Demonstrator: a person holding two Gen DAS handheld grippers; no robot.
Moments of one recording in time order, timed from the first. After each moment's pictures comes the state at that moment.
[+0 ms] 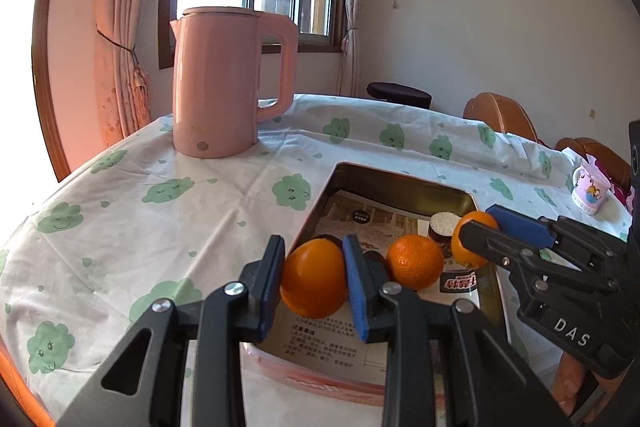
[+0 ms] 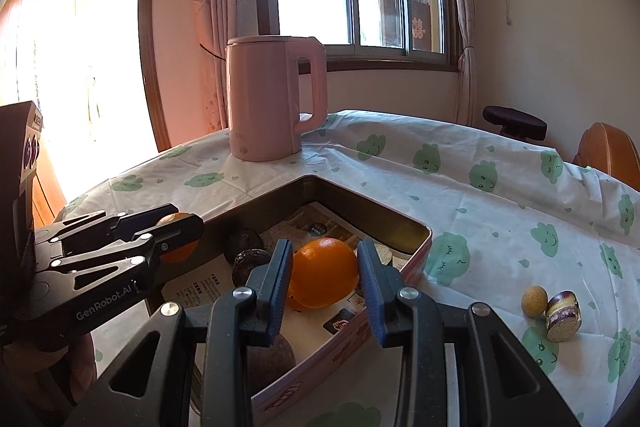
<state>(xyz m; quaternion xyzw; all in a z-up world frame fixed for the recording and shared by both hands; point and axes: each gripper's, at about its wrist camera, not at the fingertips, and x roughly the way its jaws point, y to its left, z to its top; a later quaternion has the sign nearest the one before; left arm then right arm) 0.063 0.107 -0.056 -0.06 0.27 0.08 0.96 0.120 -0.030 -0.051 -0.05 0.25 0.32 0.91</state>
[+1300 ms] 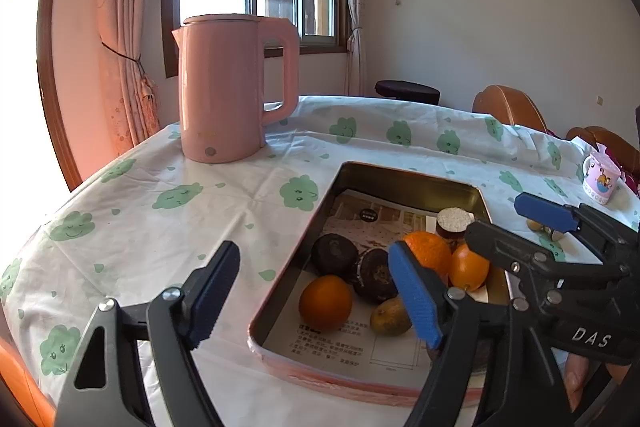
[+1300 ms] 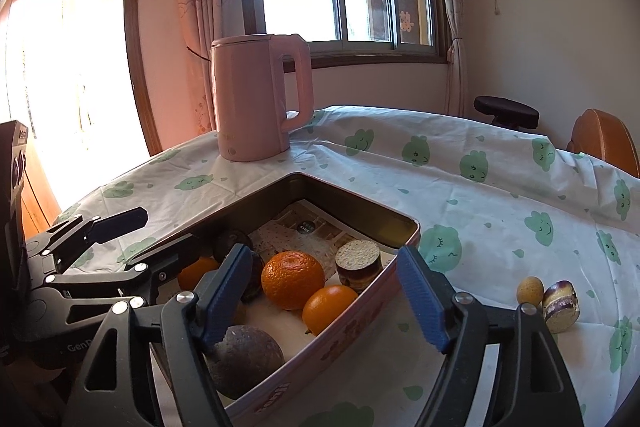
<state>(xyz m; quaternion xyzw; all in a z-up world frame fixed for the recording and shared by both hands) 0.061 0.101 -0.055 -0.03 0.27 0.10 0.96 0.124 -0.039 -0.052 -0.03 0.25 0.31 0.92</state>
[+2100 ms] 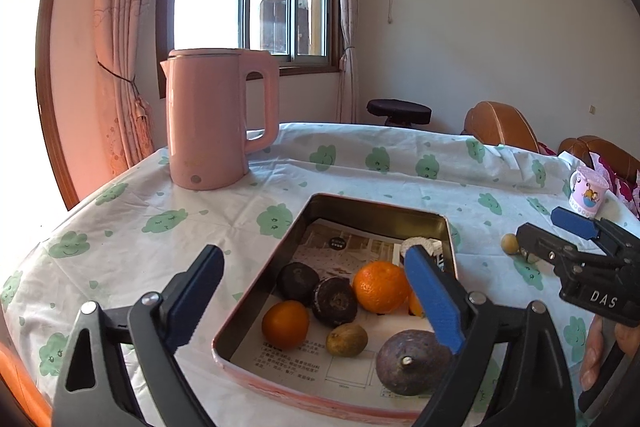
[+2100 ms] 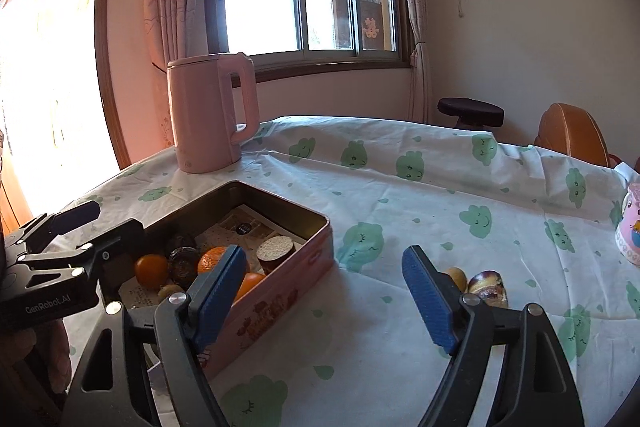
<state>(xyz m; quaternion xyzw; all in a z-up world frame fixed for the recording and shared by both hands) 0.059 0.069 -0.032 -0.03 0.23 0.08 0.97 0.128 -0.114 -0.041 -0.02 0.24 0.23 0.94</state>
